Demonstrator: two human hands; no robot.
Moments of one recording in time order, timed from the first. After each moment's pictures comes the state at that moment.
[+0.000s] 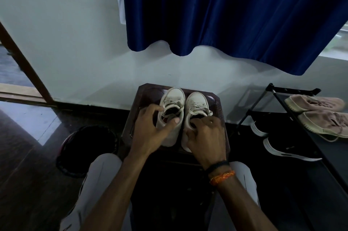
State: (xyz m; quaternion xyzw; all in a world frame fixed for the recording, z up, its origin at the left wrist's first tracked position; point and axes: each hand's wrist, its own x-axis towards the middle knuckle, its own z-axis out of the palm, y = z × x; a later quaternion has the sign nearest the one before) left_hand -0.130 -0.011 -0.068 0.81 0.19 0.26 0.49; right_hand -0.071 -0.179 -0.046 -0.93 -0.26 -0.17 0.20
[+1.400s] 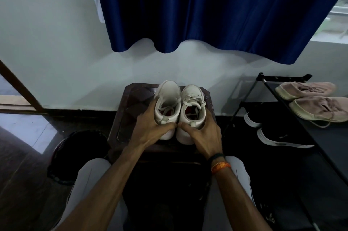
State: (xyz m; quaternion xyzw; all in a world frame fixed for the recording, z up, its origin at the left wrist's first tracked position) left_hand -0.093 -0.026 -0.067 0.82 0.15 0.14 0.54; right_hand -0.041 -0.208 -0.060 -0.87 -0.11 0.00 0.49
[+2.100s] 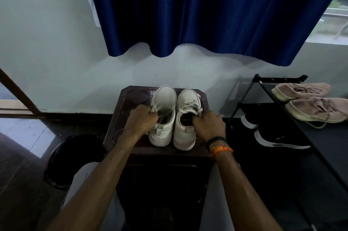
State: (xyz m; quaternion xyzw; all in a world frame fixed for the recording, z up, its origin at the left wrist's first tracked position) left_hand -0.070 -0.014 -0.034 0.85 0.28 0.02 0.44; right_hand -0.006 -0.206 -0.026 -0.95 0.01 0.09 0.31
